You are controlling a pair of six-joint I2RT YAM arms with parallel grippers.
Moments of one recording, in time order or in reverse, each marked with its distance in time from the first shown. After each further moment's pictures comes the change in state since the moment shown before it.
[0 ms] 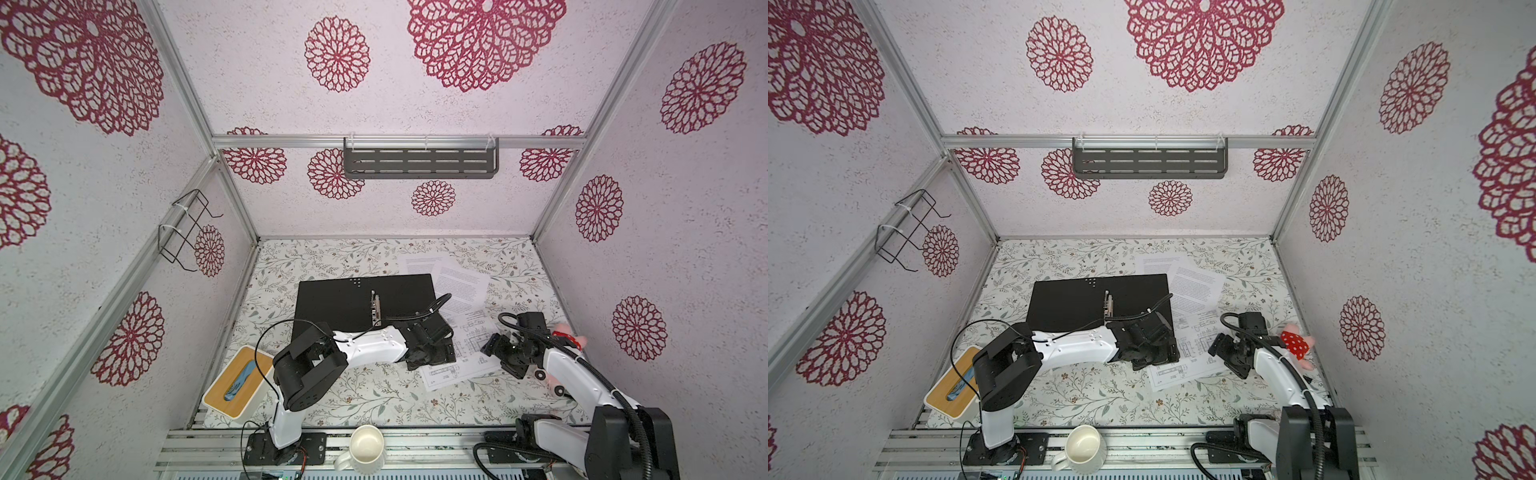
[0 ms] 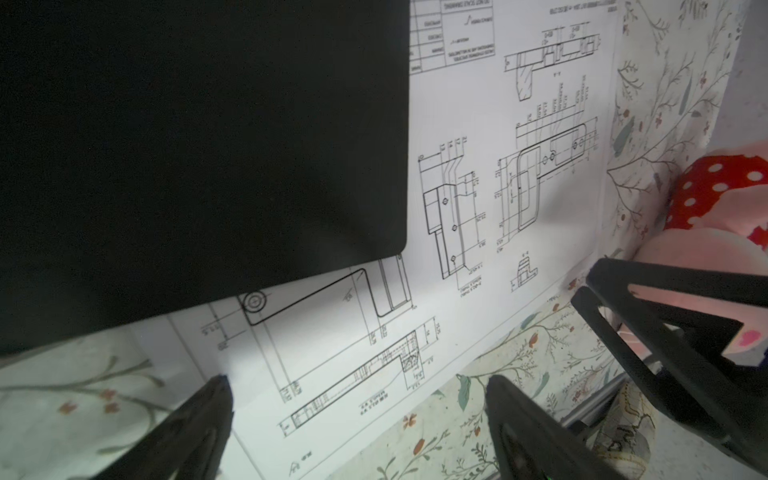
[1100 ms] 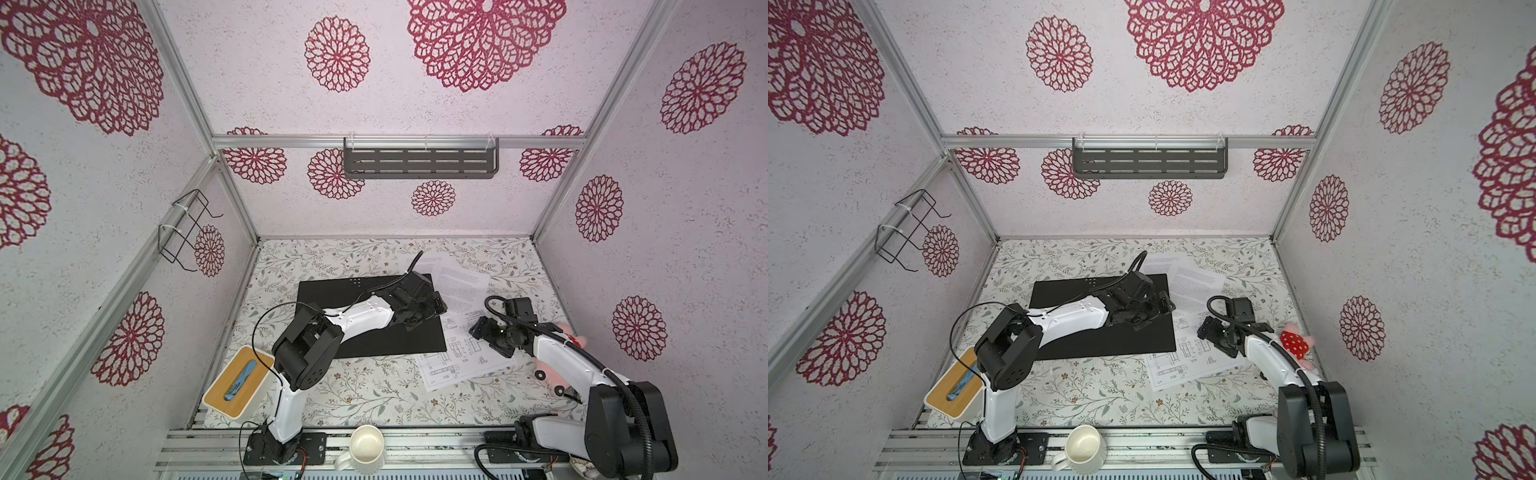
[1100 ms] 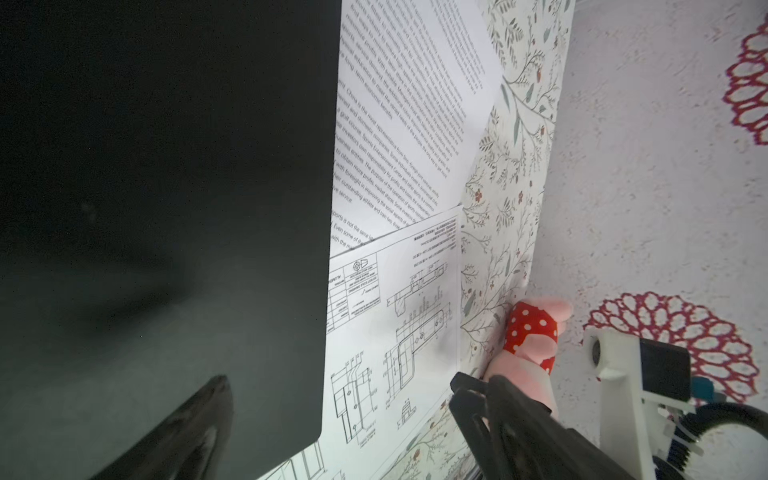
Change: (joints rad) left arm 0.221 0.072 0.122 0.169 0.124 0.014; right arm 0.100 0.092 0.091 0.151 0.028 0.008
